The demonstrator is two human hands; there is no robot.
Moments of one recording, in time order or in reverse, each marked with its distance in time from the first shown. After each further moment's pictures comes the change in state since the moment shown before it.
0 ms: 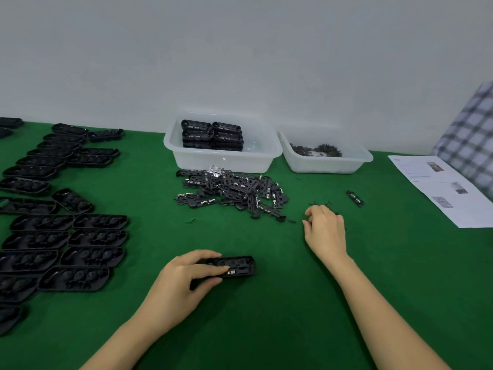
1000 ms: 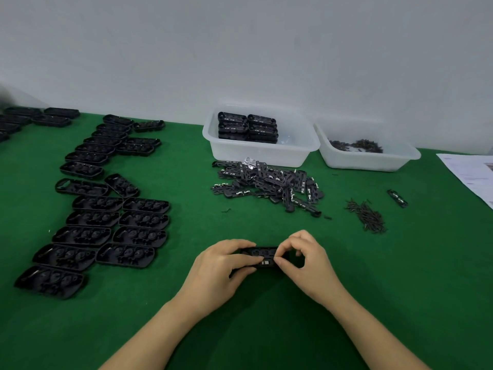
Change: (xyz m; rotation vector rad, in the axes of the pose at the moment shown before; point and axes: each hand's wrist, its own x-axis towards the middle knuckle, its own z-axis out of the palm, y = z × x) left_hand -0.003 0.006 -0.004 0.172 0.048 0.128; right_hand -0.077 -0.089 -0.024 0.743 -0.382 -0.125
